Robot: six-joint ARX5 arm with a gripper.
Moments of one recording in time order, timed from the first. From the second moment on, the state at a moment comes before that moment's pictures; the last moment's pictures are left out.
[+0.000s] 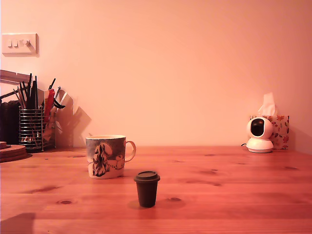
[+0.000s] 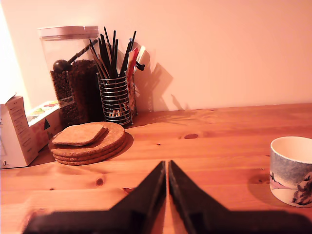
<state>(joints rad) 0.00 0.00 0.01 -0.01 0.00 -0.01</state>
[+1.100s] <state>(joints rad) 0.00 0.00 0.13 -0.32 0.55 -0.10</state>
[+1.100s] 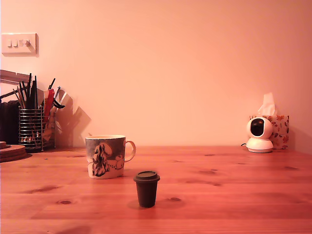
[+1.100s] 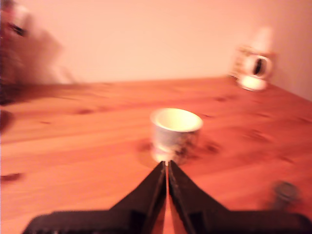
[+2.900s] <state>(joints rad) -0.73 0.58 0.26 -0.33 0.24 0.16</state>
